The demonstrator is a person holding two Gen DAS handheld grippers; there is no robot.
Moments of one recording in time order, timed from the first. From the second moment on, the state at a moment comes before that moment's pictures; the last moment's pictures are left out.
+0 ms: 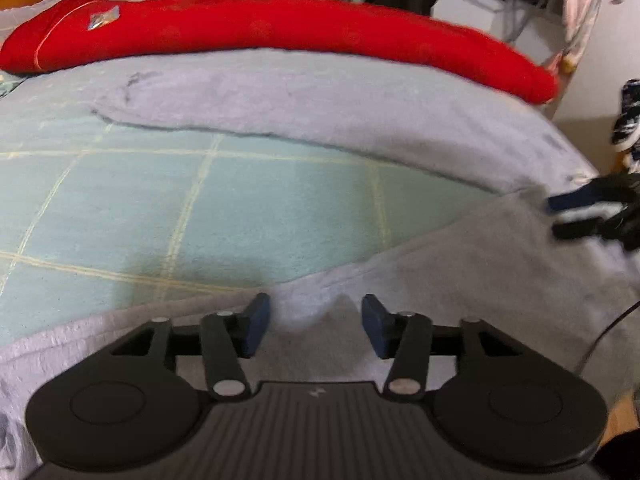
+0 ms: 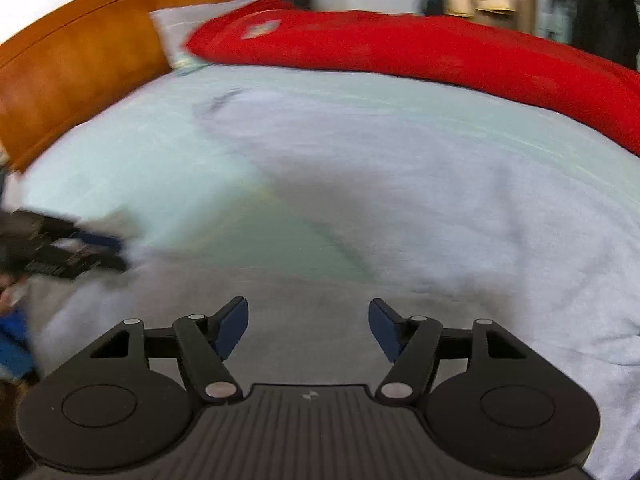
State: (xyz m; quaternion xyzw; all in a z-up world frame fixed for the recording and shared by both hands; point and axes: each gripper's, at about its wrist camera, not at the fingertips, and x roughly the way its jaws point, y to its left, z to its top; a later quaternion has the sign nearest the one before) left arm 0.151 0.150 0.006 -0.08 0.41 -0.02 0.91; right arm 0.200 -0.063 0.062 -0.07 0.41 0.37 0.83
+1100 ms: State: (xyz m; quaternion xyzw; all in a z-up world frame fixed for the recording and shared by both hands) left arm 0.147 0.142 0.013 -0.13 0.39 -0.17 0.90; right arm 0.129 -0.108 0.030 -0.02 0.44 0.10 0.89
